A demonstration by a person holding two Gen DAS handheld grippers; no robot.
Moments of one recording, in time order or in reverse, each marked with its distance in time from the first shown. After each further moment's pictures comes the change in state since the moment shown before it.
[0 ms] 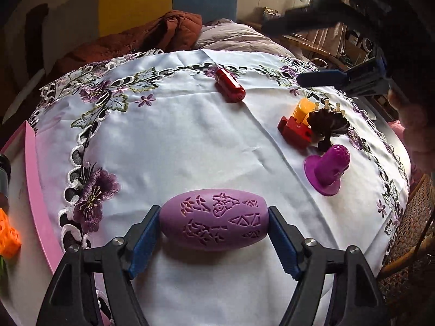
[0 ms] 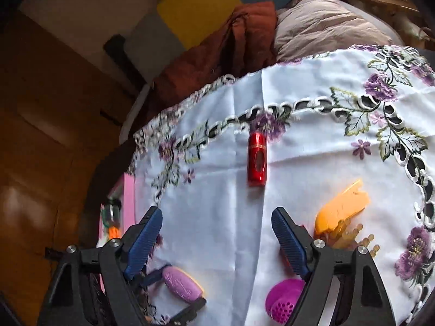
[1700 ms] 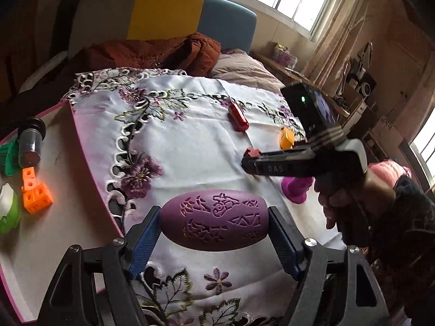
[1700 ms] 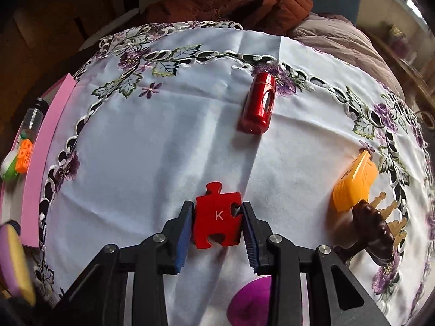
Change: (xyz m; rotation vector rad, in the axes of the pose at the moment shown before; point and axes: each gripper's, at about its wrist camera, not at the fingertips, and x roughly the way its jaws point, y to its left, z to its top) left arm -0.090 0.041 -0.024 -0.190 -0.130 -0.092; right arm 0.078 0.023 -0.046 -0.363 0.132 -0.400
